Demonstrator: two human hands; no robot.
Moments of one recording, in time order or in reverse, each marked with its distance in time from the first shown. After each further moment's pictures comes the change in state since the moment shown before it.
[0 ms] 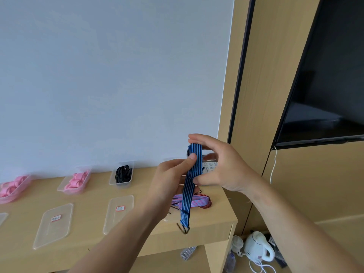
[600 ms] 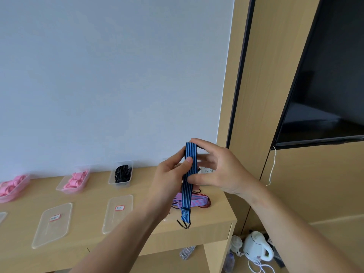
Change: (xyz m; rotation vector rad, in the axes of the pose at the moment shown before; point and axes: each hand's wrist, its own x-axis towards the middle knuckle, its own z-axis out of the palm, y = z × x) left_hand 0.000 -0.005 0.003 -0.019 0.026 0.102; right_hand -0.002 0.014 0.008 0.238 -0.023 0.054
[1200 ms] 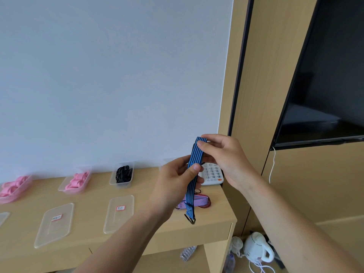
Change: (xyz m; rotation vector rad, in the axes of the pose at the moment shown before) left_hand -0.006 -0.007 0.003 0.111 -0.010 0.075; right_hand 0.015 -0.013 0.001 0.345 0.322 0.141
